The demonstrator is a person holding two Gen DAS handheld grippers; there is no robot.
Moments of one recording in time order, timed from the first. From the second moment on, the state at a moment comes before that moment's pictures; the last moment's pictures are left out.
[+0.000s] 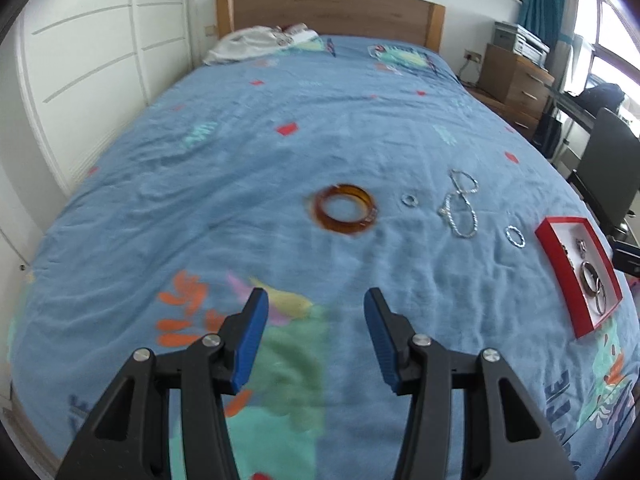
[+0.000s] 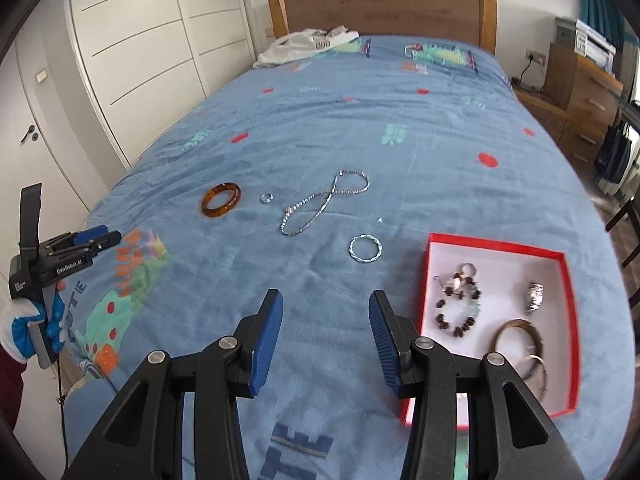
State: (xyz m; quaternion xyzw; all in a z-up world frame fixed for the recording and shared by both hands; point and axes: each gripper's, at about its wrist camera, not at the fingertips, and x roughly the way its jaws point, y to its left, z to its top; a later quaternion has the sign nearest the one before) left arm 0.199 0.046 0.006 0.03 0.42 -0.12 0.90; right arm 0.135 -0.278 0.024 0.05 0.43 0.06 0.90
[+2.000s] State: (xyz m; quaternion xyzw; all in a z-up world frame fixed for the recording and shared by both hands) left arm 0.334 -0.092 -0.053 0.04 0.44 -0.20 0.88; right arm 0.261 -0.278 -0.065 0.08 0.48 0.09 0.87
